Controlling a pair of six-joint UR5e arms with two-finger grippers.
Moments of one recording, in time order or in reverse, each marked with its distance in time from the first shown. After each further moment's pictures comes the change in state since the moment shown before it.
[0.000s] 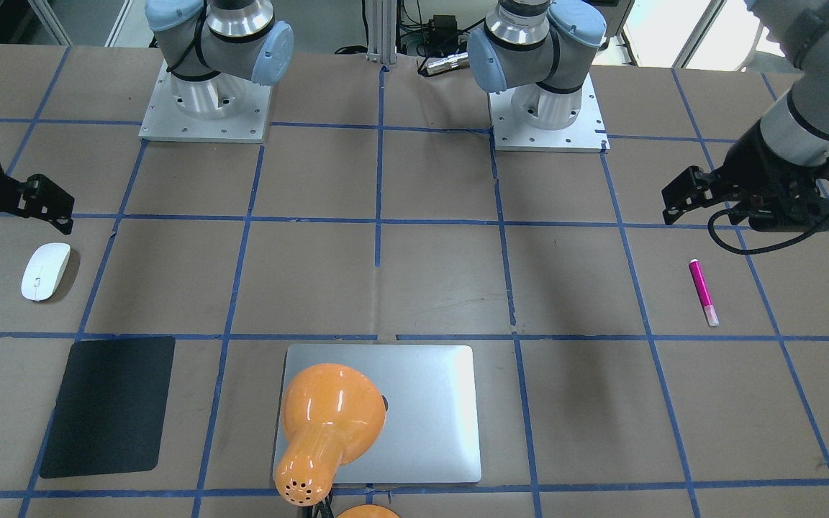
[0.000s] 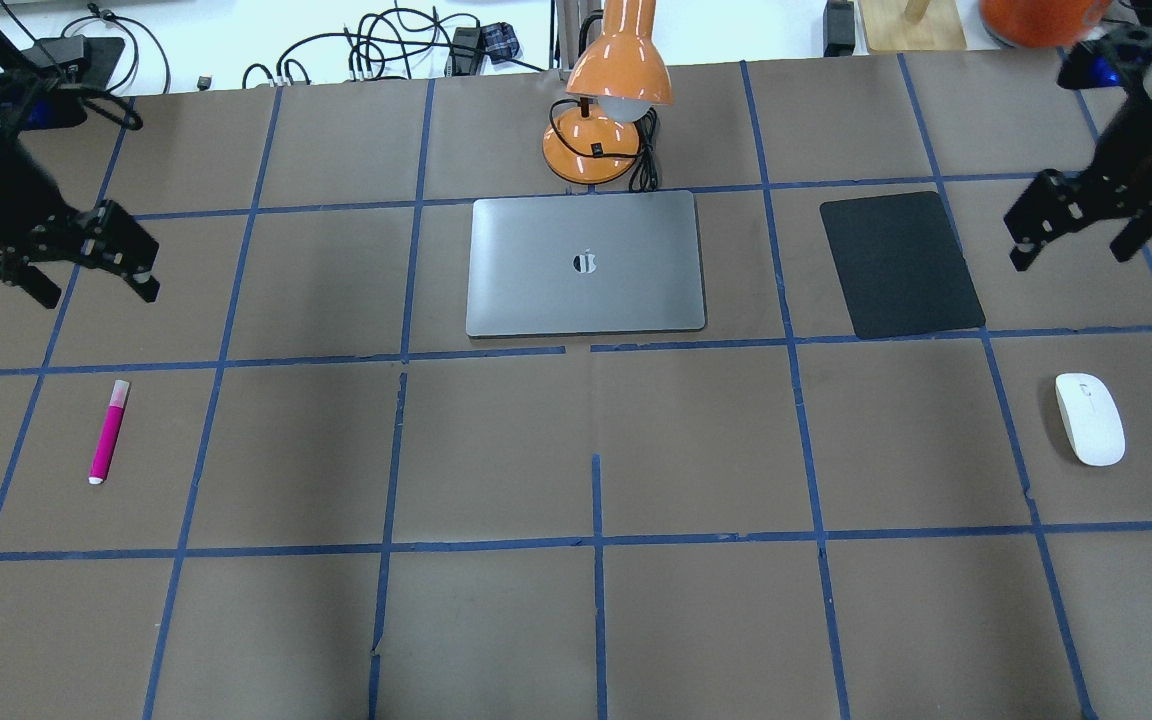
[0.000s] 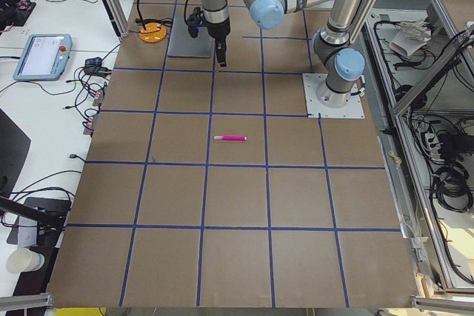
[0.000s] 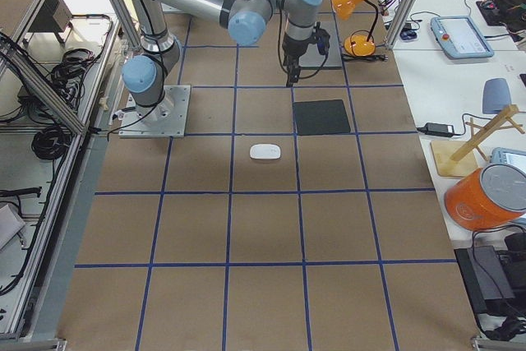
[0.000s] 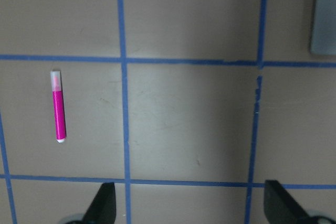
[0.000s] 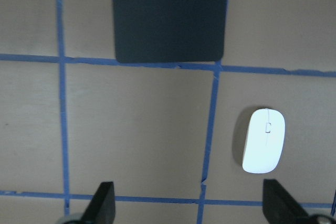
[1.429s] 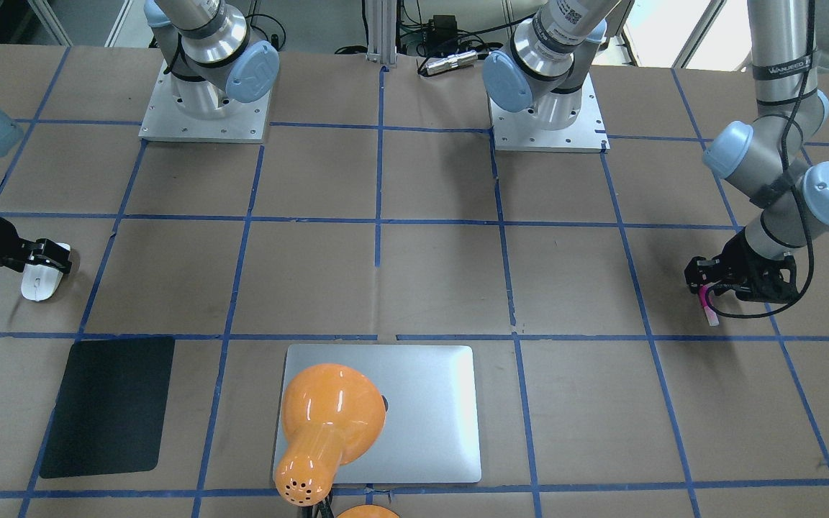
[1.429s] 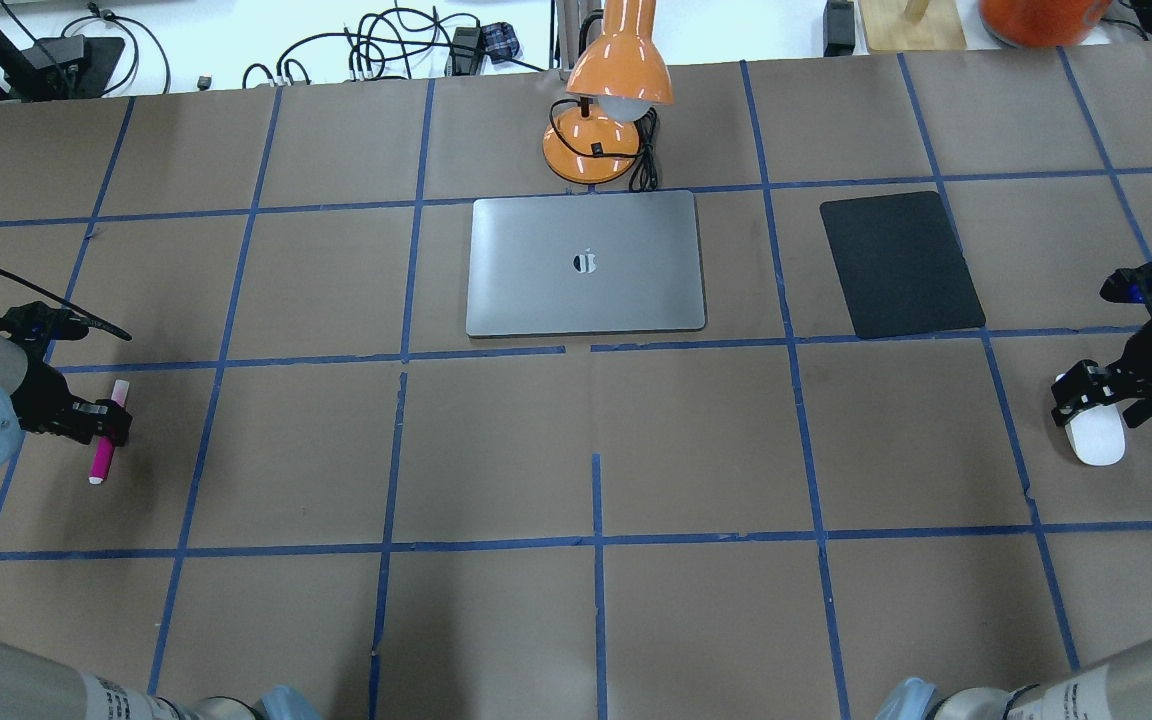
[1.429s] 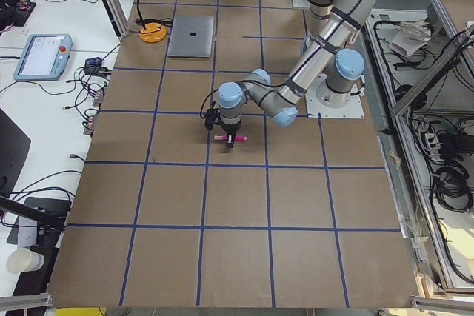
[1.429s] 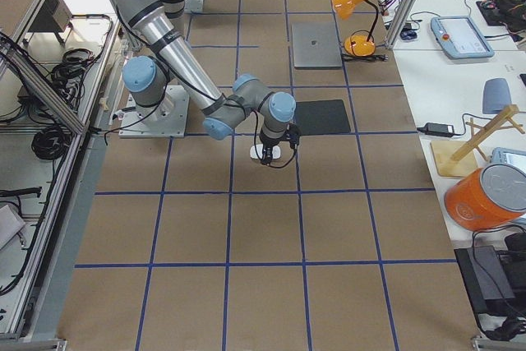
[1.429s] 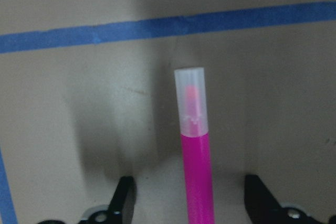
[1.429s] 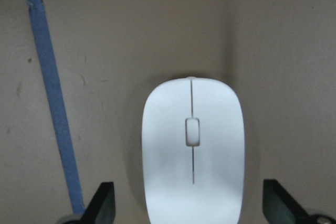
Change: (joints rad) left arm 0.306 -0.309 -0.370 0.760 -0.009 0.378; right arm -0.260 0.243 0.312 -0.507 -0.016 -0.192
